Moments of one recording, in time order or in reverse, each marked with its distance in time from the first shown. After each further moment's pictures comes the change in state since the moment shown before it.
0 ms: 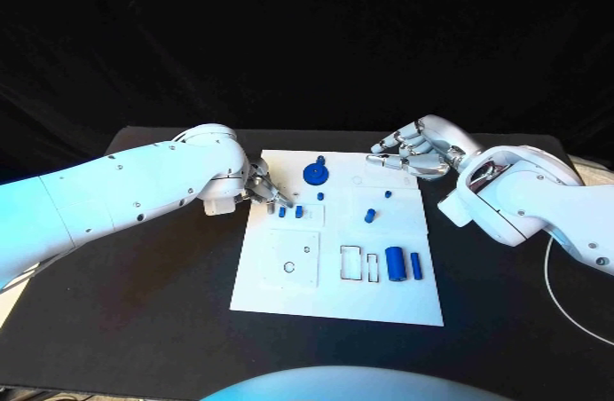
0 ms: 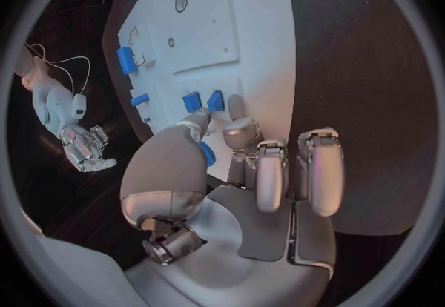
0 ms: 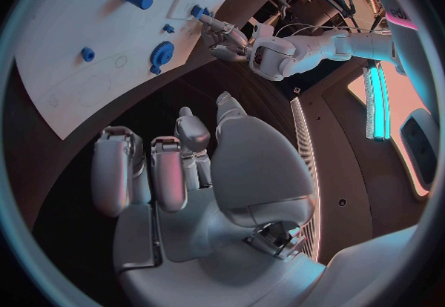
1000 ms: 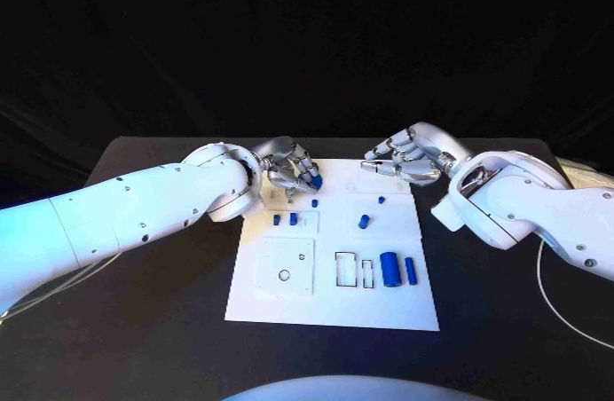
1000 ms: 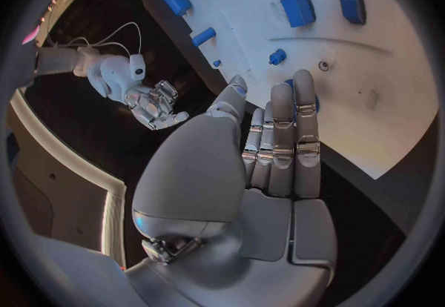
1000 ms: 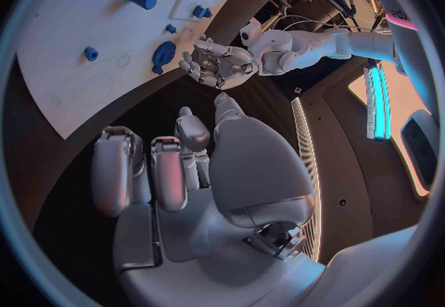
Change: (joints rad) left arm -0.034 0.045 -0.018 -0.011 -0.026 -0.459 0.610; left_hand 0.567 0.048 -0.195 -0.113 -0.019 -0.210 0.135 -0.313 -0.248 -0.483 0.155 -0.674 -0.674 -0.217 0.111 -0.816 -0.614 0.140 -0.217 0.105 -1.073 -0.664; right arm 0.000 -0.001 -0.001 -0.004 0.000 0.001 0.000; right_hand 0.020 0.012 -0.015 -0.007 0.054 0.000 0.000 0.000 0.000 -0.004 0.004 0.000 -0.003 0.000 0.000 0.000 0.000 0.000 0.000 0.000 0.000 -0.001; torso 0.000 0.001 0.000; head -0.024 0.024
